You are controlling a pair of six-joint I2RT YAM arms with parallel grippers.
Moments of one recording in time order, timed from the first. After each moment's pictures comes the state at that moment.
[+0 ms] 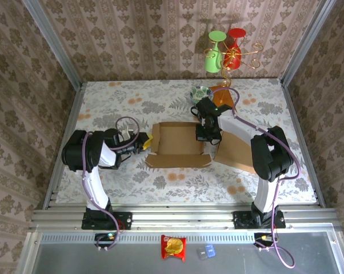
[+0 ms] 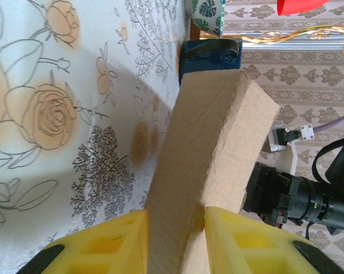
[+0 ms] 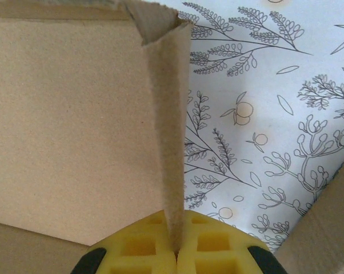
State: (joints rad) left arm -0.14 1.95 0.50 1.11 1.01 -1.26; right arm 0.45 1.87 1.40 -0.84 -0.08 0.47
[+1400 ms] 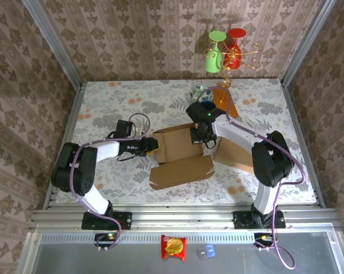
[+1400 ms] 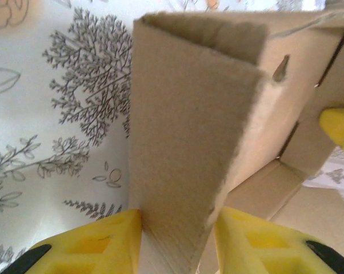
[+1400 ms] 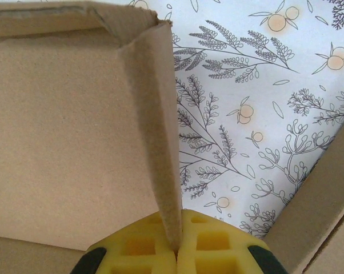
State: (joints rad) left arm -0.32 1.63 0.74 -0.07 0.78 -0.58; right arm 0.57 1.82 1.40 -0.85 0.12 0.45
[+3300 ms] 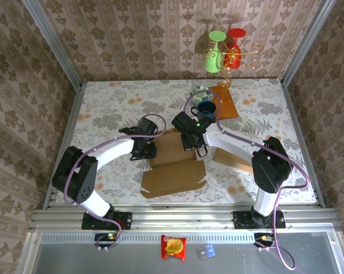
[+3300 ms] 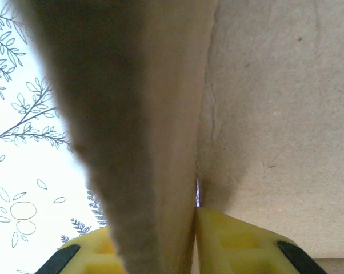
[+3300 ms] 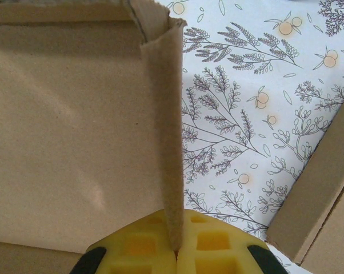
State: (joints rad) left arm -0.60 1.58 0.96 -0.66 0.01 -0.59; right arm 0.74 1.78 1.40 -0.88 0.31 0.56
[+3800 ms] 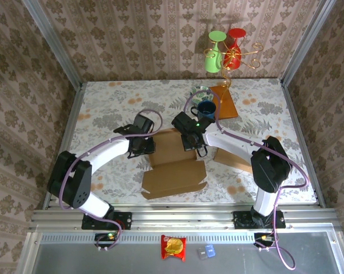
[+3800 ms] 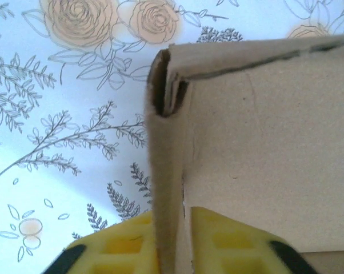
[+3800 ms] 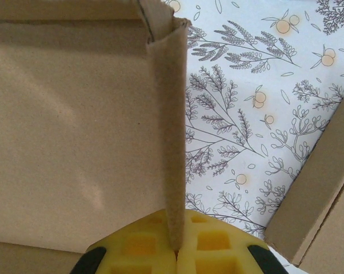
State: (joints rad) left arm -0.57 1.52 0.96 -0.60 0.03 -0.58; right arm 0.74 1.79 1.40 -0.88 0.32 0.56
